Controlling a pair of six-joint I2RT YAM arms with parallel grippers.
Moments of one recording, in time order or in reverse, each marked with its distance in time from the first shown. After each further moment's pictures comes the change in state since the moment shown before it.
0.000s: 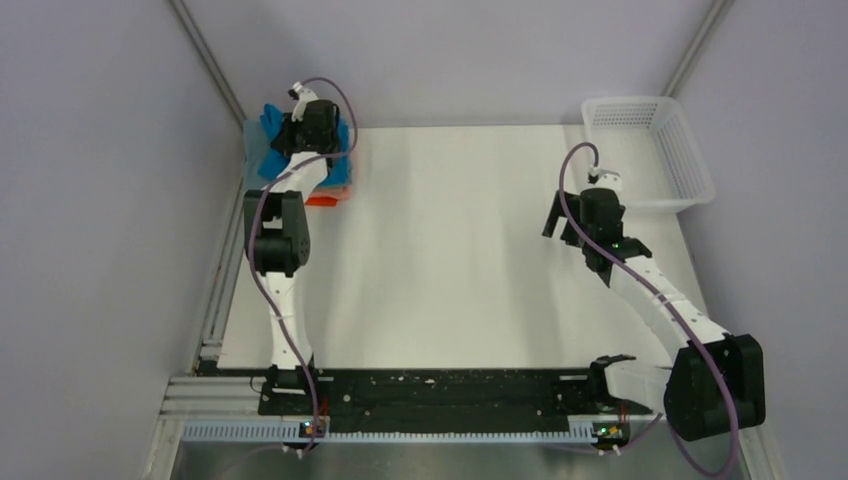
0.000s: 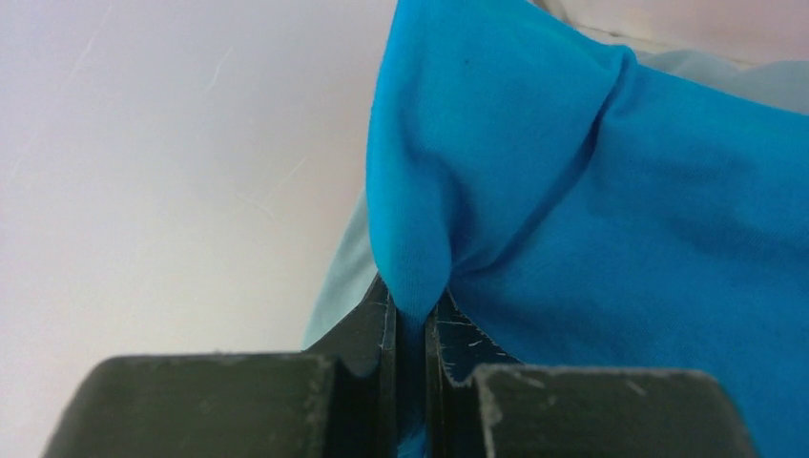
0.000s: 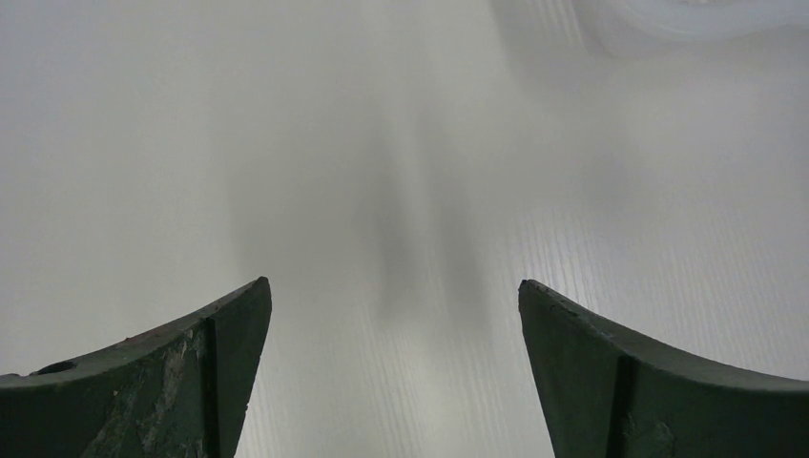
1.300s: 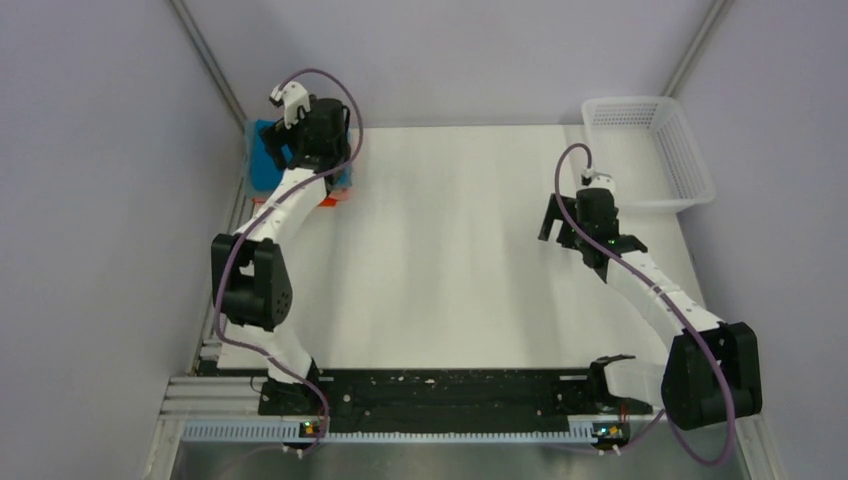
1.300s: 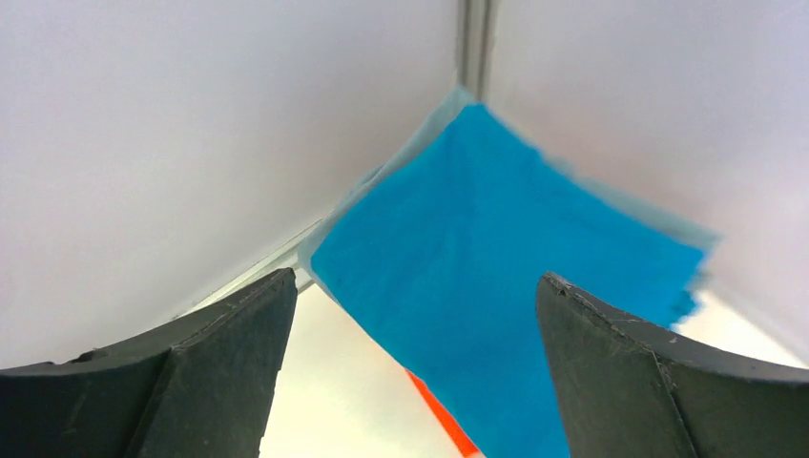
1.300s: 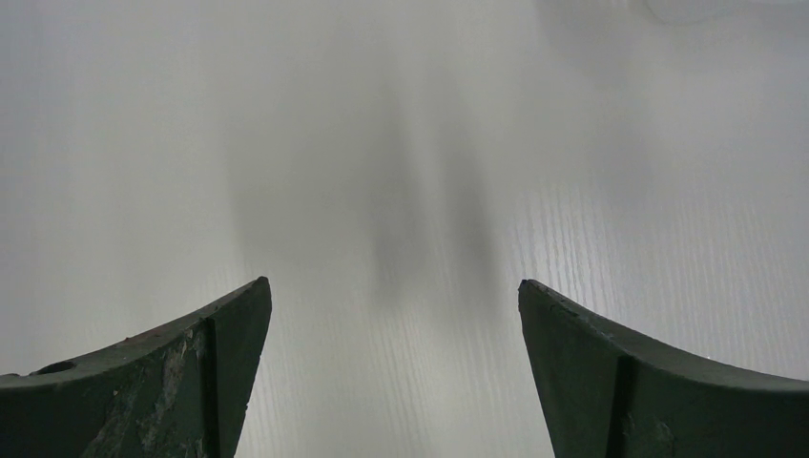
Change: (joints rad) left arm -0.129 -0.424 -0.318 -0.087 -0.079 -0.506; right arm 0.000 0.060 0.008 -0.018 -0.054 0.000
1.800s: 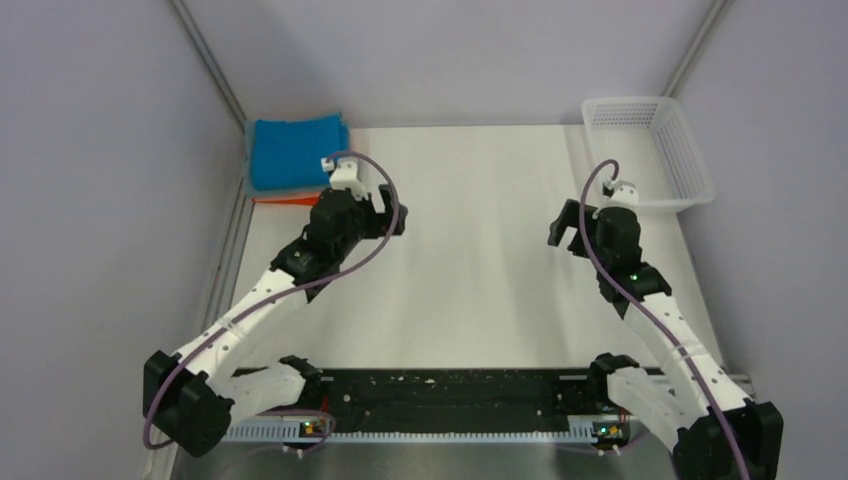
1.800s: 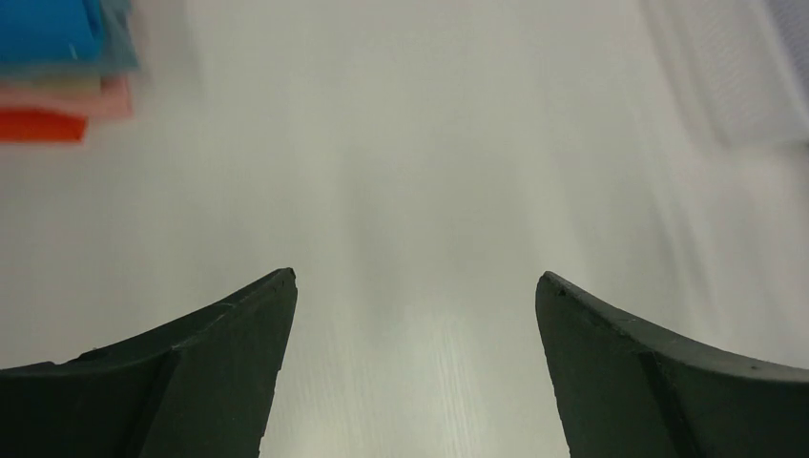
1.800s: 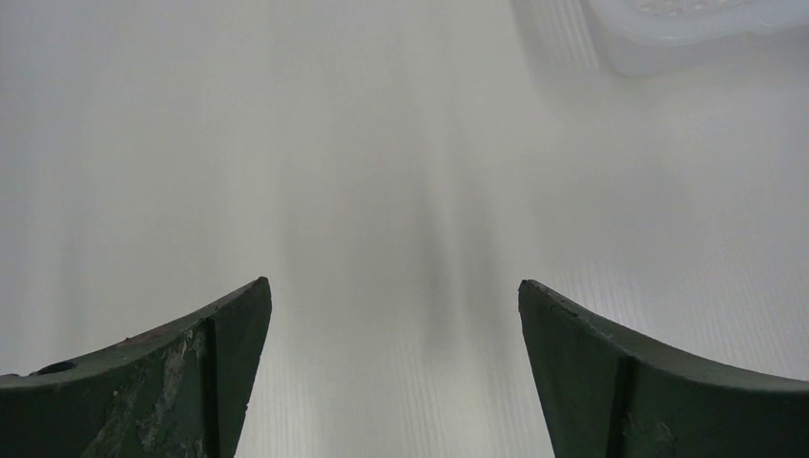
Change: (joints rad) left arm -0.337 -0.719 -0.547 -0.080 0.851 -0.145; right arm 0.000 -0.291 -0.093 -0.001 -0.009 0.013
